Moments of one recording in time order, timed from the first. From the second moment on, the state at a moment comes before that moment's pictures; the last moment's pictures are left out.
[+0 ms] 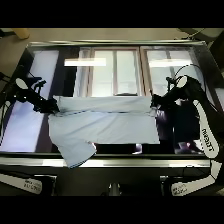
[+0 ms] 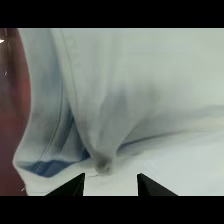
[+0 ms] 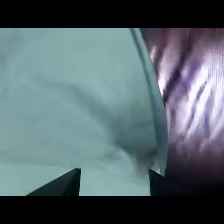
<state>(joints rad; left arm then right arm) 0.18 -1.67 1.42 1.25 -1.39 -1.43 -0.06 -1.67 1.43 -1.23 1.25 1.60</state>
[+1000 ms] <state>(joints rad) 0.29 -0.96 0.43 1.09 -1.24 -1.40 -0.20 -1.35 0.95 -1.18 1.42 1.50</state>
